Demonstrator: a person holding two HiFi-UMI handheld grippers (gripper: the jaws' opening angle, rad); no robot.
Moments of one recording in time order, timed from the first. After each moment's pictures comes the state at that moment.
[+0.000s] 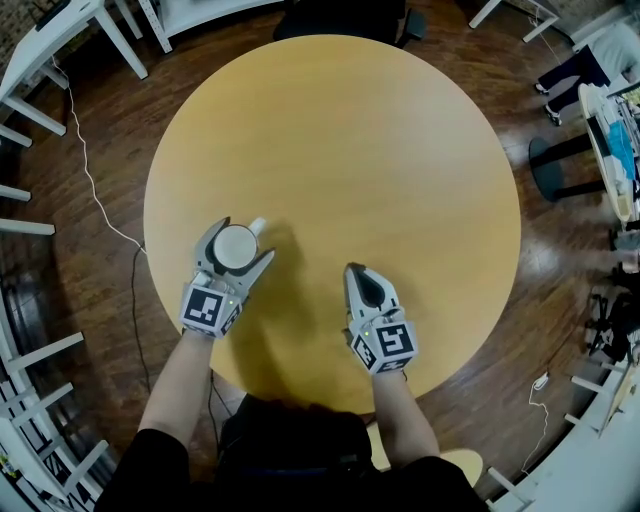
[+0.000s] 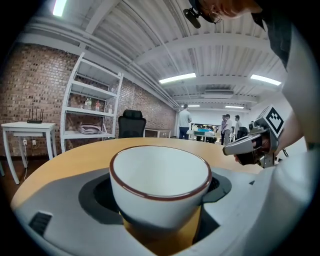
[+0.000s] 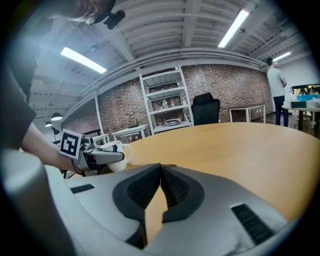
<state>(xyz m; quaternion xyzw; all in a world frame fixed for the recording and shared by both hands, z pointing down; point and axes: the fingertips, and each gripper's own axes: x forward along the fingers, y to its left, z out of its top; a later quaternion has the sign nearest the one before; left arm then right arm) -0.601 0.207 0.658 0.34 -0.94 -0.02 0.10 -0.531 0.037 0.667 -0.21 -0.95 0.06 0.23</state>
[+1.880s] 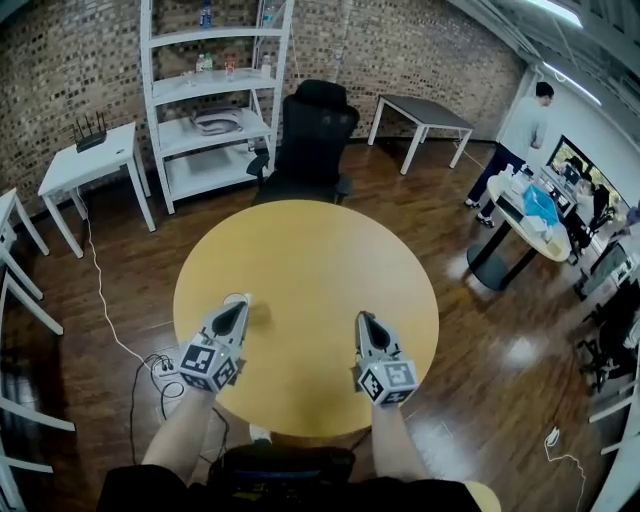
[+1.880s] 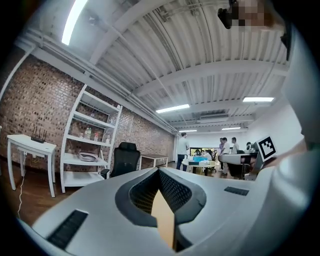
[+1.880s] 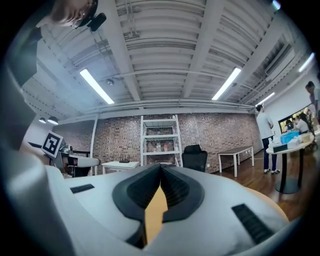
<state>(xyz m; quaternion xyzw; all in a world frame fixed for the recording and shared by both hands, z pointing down) -0.478 0.201 0.430 0.33 -0.94 -0.07 -0.04 -0.431 -0.044 0.446 -0.14 -0.99 0.03 0.00</state>
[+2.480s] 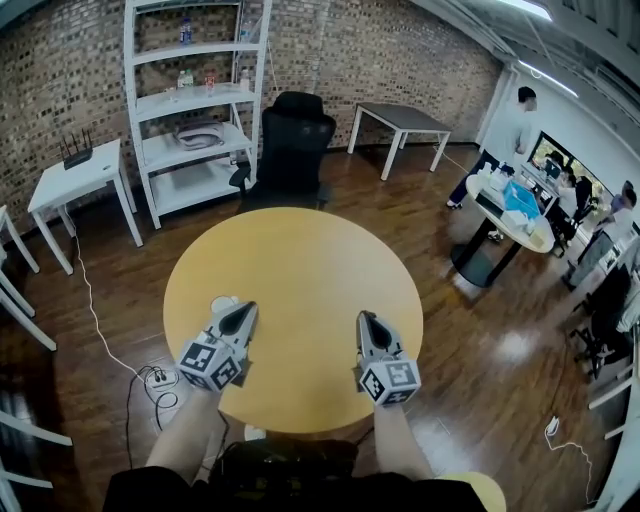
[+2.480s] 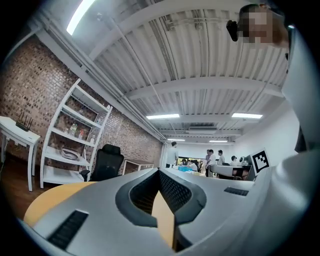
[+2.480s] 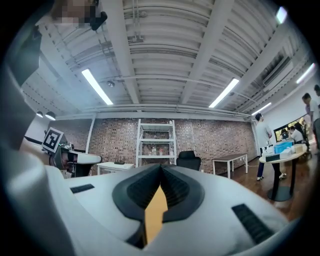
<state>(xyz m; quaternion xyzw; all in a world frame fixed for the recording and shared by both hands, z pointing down) -0.444 0.153 0.402 0.40 -0.91 -0.13 -0.08 -0.388 -0.074 0.421 -0.11 -0.99 0.01 -0.03</state>
